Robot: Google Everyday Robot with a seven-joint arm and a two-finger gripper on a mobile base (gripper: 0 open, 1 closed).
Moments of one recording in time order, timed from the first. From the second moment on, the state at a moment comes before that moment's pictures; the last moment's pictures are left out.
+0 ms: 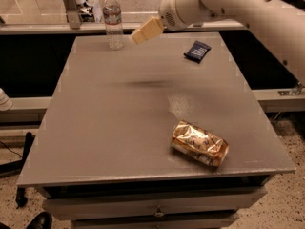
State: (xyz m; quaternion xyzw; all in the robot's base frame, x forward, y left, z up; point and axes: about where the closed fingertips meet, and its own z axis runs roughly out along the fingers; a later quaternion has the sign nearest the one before) arm 0.726 -0.002 0.974 -0.45 0.73 0.10 0.51
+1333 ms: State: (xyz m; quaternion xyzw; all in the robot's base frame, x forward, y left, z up) arm 0.828 0.093 0.972 -0.44 0.66 0.21 0.58
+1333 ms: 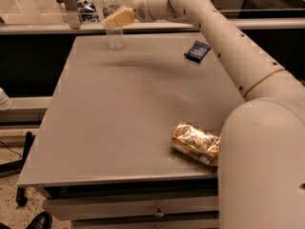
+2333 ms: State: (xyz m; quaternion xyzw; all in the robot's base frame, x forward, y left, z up) arm 0.859 0.117 0.966 -0.46 0.64 0.22 0.57
